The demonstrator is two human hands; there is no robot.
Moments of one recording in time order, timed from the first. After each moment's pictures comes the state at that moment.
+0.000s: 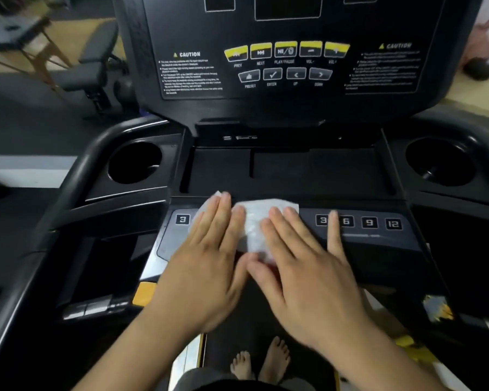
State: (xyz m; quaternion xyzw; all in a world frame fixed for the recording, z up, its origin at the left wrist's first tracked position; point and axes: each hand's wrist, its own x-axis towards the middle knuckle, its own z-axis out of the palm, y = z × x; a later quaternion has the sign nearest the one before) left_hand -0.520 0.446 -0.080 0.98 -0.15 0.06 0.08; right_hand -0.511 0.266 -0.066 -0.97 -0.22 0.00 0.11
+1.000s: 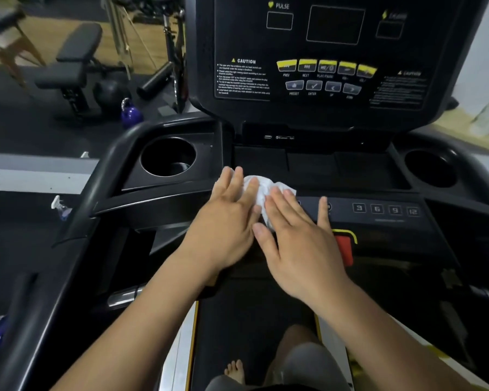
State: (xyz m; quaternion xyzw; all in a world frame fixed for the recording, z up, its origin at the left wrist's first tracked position) left_hand -0.493 0.508 -0.069 0.97 -0.13 0.02 0.21; right_hand -0.517 0.355 -0.060 -0.98 -0.17 -0.01 0.09
